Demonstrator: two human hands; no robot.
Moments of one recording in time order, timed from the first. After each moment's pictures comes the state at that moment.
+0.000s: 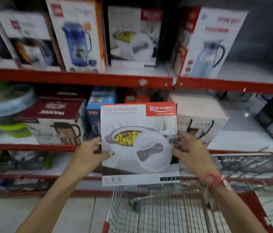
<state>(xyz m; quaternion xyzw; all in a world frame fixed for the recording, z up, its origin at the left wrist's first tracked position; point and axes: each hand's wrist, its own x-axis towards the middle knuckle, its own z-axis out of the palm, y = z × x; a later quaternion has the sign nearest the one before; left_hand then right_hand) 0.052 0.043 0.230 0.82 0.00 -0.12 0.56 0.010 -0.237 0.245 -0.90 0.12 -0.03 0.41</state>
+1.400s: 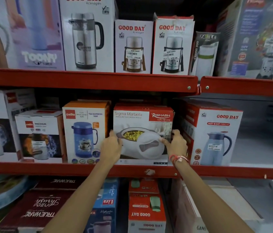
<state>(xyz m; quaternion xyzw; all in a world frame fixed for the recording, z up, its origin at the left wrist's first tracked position) 0.325 -0.023 0.374 0.91 -0.05 0.26 0.34 0.310 -0.228 0.375 -0.87 0.14 -0.32 0.36</state>
